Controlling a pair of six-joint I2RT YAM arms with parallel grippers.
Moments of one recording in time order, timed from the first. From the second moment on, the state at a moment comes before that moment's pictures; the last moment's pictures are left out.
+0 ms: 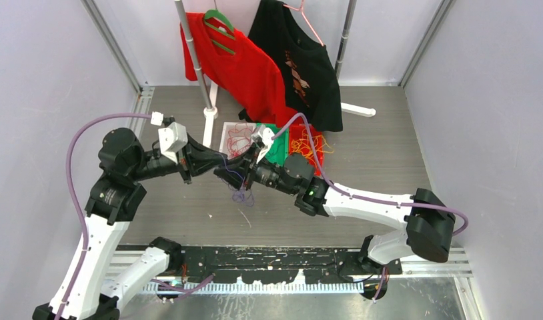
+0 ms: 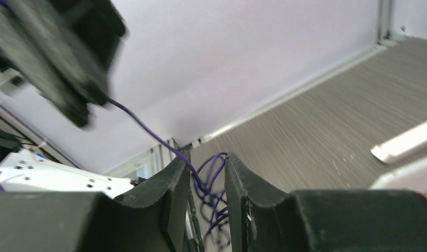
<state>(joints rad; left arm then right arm) -0.35 0.78 1.16 -0.40 0.95 0.08 1.09 1.38 0.92 0.67 -0.14 0.42</state>
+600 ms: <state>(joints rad) -0.35 0.82 1.28 -0.37 0.94 -0.03 1.08 1.41 0.74 0.66 -0.03 0.41</state>
